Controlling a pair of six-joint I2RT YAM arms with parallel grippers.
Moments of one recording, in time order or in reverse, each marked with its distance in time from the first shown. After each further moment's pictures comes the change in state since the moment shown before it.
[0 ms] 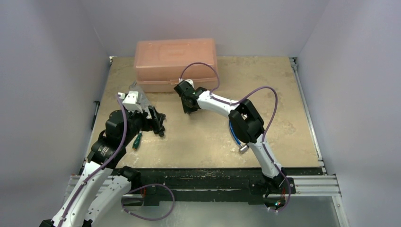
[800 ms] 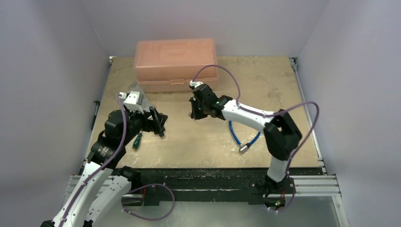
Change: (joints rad) left arm 0.013 -0.003 -0.001 0.010 0.067 0.005; right arm 0.000 -0.459 -0.517 0.225 -0.214 -0.041
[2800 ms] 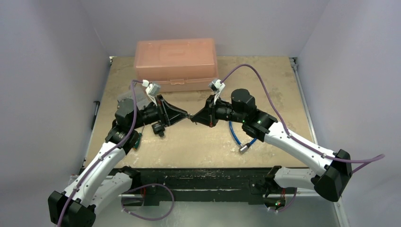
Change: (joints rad) left arm 0.000 0.243 -0.081 0.652 0.719 -0.289; right arm 0.000 -0.677 -0.369 0.338 -0.475 -0.045
